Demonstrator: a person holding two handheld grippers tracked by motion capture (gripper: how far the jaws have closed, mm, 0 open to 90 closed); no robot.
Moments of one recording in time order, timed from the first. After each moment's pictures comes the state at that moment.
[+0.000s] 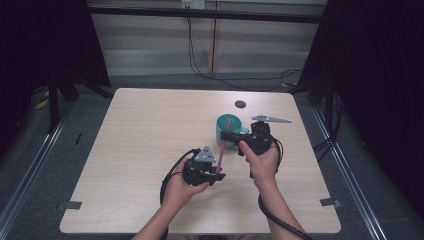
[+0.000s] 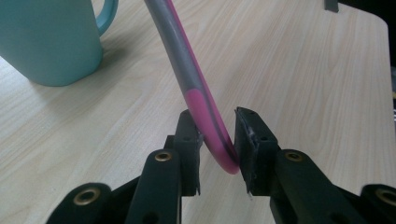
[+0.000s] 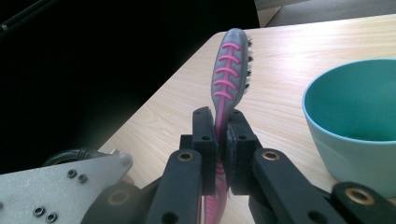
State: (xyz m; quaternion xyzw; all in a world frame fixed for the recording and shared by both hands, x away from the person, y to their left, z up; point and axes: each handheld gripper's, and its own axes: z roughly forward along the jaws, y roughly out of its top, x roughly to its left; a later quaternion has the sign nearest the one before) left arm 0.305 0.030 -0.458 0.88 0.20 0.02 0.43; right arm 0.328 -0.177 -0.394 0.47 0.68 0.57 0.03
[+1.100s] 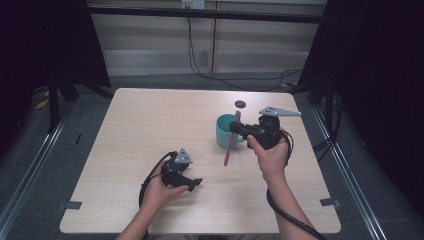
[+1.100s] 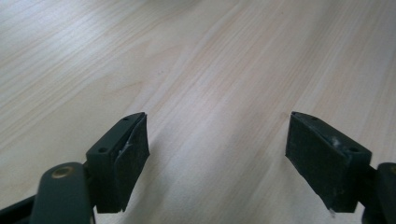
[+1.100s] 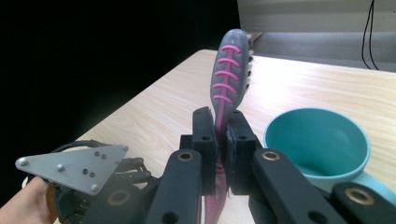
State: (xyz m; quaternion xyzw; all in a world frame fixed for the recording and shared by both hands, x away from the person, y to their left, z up) left arm 0.321 0.091 -0.493 0.89 0.26 0.07 0.36; right arm 0.328 -0.193 -0.366 0.43 0.70 0.56 0.11
